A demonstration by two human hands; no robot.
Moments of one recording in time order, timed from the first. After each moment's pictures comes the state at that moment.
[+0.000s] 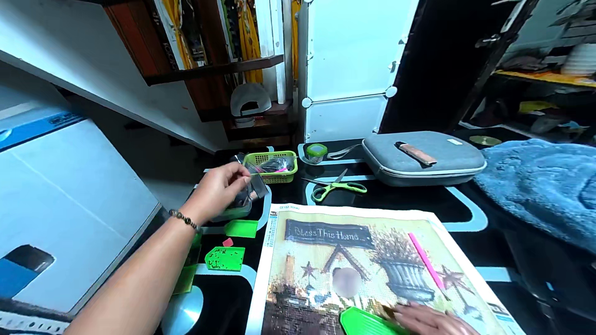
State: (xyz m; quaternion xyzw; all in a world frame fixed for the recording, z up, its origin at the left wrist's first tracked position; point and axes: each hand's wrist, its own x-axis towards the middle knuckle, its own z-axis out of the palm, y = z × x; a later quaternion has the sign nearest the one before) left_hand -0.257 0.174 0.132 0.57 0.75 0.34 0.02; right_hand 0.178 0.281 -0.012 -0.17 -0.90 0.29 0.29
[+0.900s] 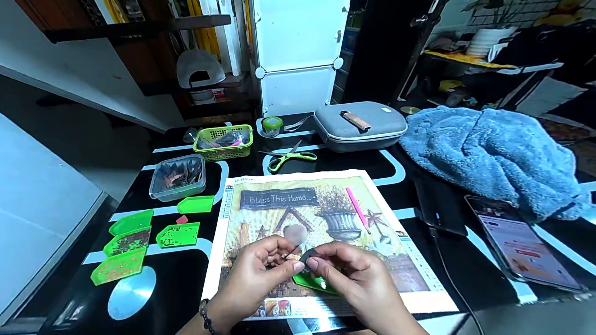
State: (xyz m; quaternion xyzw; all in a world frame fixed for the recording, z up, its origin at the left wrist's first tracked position) left_hand -0.061 0.152 0.017 0.50 0.52 0.58 0.39; right_hand 0.125 0.264 0.006 -0.16 -0.76 0.49 0.40
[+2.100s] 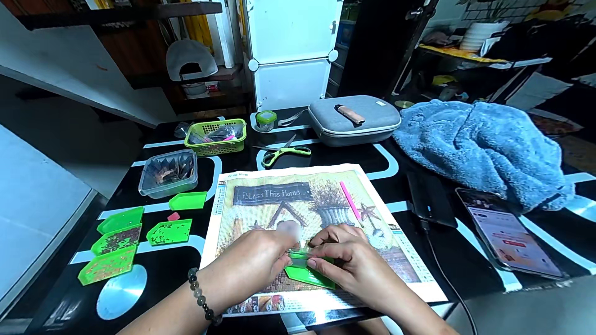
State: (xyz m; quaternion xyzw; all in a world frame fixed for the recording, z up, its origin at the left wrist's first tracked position) left_hand -0.072 0.171 0.057 0.77 0.60 0.17 0.13; right_hand 0.142 0.294 0.002 -0.20 -0.91 0.27 0.24
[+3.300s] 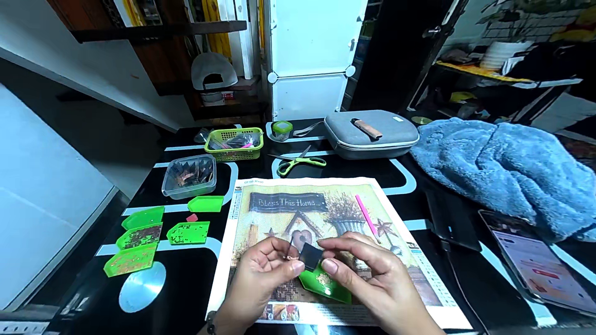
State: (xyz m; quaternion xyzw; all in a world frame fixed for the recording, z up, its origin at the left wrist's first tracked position) left_hand -0.053 0.144 0.012 0.37 0.44 0.71 0.41; right_hand 0.120 0.276 0.028 -0.12 -0.81 0.39 0.41
